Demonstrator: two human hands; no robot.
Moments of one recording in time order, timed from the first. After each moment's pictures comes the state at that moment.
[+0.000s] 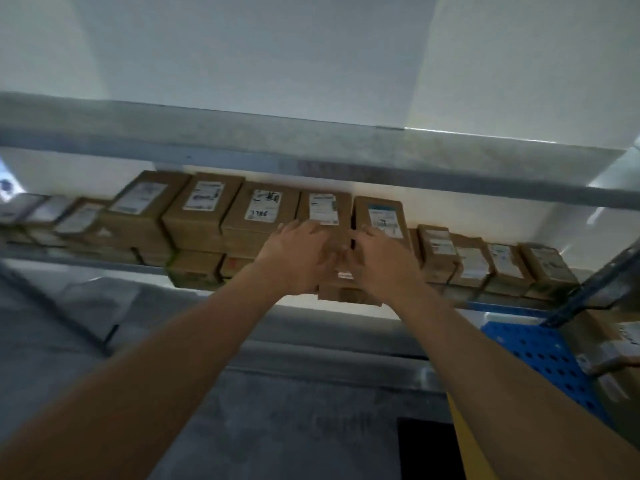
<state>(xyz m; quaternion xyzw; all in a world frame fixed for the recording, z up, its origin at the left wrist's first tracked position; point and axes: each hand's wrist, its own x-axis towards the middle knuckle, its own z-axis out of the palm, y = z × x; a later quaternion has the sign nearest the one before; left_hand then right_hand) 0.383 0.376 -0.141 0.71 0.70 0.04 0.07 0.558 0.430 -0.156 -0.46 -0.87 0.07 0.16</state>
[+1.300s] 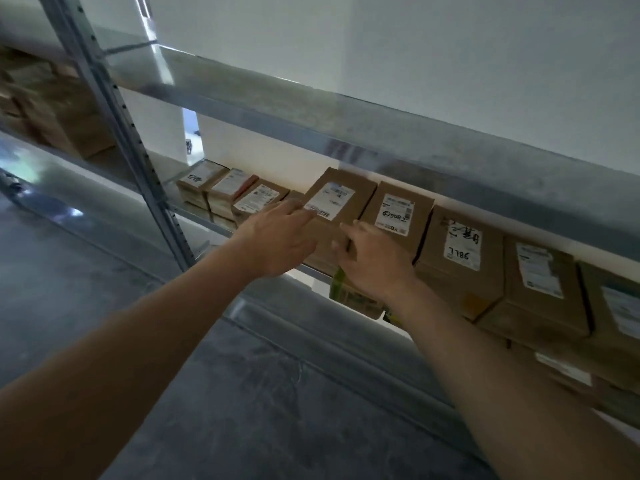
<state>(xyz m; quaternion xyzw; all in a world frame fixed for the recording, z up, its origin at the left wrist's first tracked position) 0.001 0.255 -0.148 0.57 0.81 0.10 0.05 0.158 0.381 -0.184 -0.32 -0.93 0.13 0.09</state>
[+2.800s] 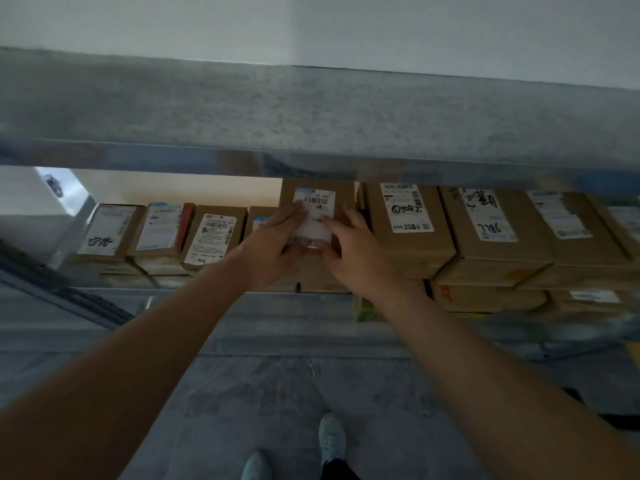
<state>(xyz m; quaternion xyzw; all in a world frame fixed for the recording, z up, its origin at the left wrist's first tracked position) -0.176 0.393 -0.252 0.70 0.65 0.18 0.21 0.015 0.431 -0.240 -0.50 -0.82 0.27 0.12</state>
